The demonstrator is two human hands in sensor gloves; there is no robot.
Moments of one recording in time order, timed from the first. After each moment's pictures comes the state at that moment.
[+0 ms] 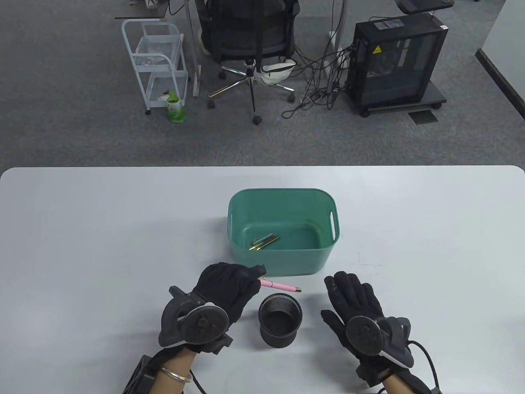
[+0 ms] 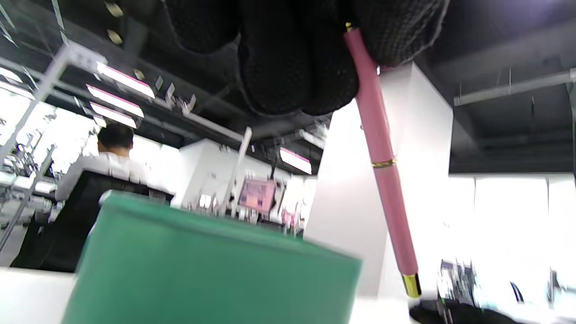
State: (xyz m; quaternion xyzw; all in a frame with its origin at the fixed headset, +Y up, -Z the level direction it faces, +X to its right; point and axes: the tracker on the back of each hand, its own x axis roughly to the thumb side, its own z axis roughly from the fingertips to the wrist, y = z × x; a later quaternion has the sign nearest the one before) left_hand -0.137 -0.611 -0.249 0.25 -0.28 0.22 0.90; right_hand 0.180 -0.726 -0.244 0.14 -0.07 0.98 0.12
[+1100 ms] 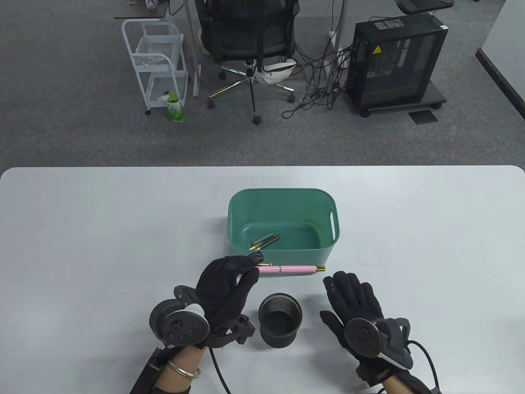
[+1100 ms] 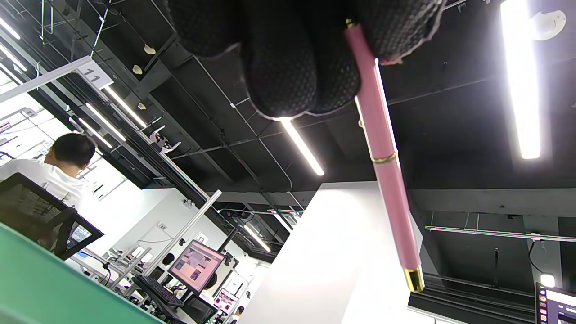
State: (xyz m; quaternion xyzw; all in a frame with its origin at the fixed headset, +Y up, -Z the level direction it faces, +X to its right) left_hand -0.139 -0.612 -0.250 0.31 -0.30 0.39 0.82; right_hand 0.177 -0.723 -0.242 0.15 -0.08 0.98 0.11
